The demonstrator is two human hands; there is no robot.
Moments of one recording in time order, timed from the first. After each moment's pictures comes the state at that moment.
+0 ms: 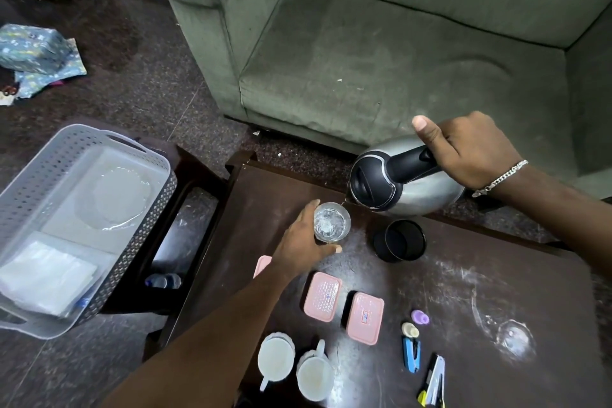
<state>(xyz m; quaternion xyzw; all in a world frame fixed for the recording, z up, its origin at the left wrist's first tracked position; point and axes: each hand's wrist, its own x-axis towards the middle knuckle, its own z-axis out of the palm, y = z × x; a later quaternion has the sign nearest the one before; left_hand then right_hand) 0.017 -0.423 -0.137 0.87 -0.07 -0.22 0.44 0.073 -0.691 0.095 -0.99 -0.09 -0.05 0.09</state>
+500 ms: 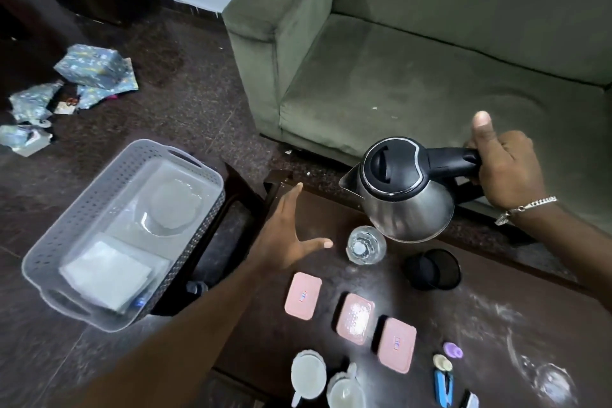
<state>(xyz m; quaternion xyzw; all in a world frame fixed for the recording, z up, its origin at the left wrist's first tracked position) 0.054 -0.318 -0.071 0.89 -0.10 -0.10 0.44 0.079 -0.650 0.113 -0.92 0.07 -0.12 0.37</state>
